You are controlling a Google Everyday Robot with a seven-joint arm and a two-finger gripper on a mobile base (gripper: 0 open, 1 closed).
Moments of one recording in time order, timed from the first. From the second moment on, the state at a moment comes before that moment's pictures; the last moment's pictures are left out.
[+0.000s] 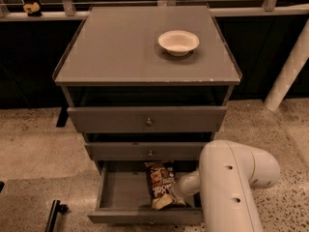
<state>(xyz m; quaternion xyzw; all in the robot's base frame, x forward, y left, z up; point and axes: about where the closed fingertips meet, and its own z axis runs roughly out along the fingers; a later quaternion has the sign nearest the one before) 0.561 -0.100 0.146 -0.31 0.93 0.13 0.14</state>
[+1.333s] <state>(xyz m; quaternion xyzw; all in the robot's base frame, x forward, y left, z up) 0.561 -0.100 0.146 -0.31 0.93 0.13 0.14</state>
